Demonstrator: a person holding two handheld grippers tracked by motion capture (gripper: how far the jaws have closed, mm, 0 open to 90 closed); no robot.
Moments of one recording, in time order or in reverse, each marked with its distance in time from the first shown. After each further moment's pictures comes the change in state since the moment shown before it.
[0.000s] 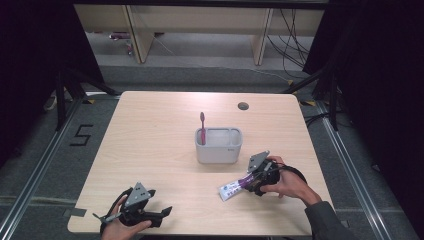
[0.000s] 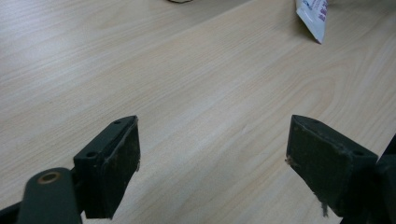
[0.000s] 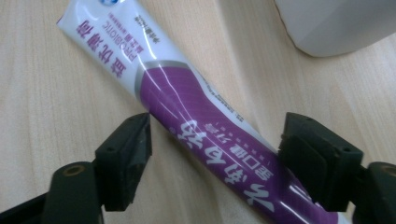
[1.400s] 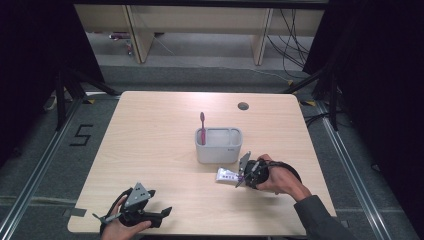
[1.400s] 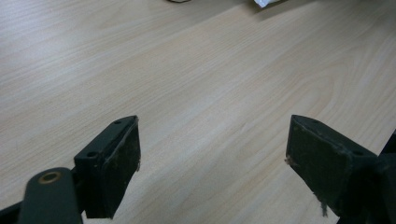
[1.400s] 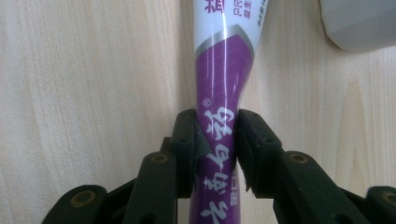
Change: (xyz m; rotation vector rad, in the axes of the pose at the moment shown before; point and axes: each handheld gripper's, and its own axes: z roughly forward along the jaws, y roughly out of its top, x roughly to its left) left arm -0.002 0.000 0.000 -0.005 0.003 -0.014; right arm 0.007 0.032 0.003 0.291 -0.024 -0.092
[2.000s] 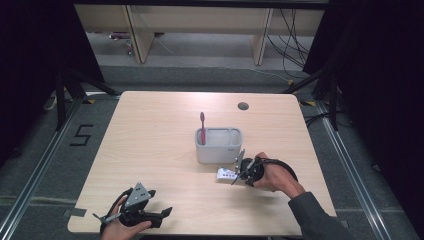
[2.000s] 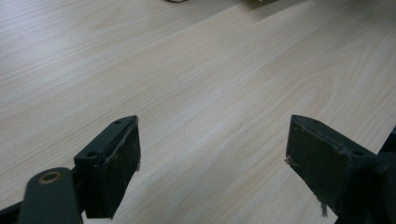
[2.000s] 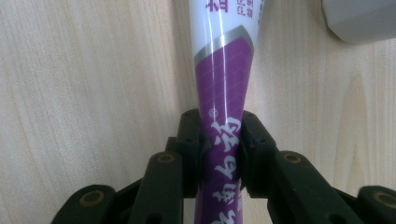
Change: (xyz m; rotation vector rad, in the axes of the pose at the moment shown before) left arm 0.000 0.000 0.000 0.001 -0.010 0.014; right arm -0.003 0.012 0.003 0.089 0.002 0.039
